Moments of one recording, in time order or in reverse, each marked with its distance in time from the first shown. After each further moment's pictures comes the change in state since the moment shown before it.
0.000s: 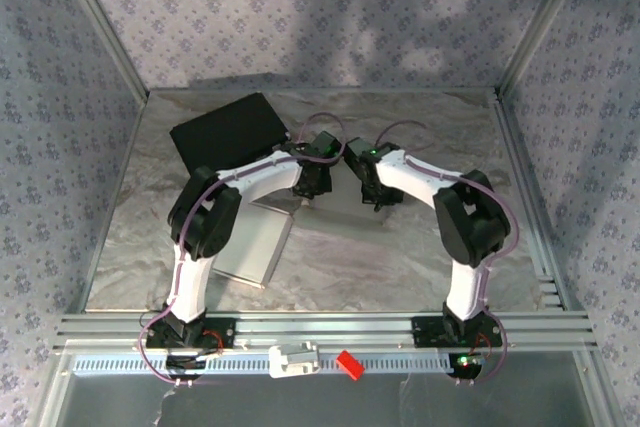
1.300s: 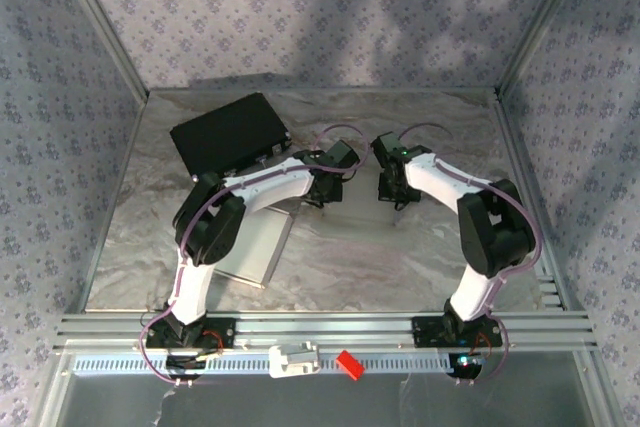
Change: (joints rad) left arm -0.085 0.001 0.040 -0.067 -0.058 0.004; right arm -0.141 -0.114 -0.131 0.145 -0.134 -0.160
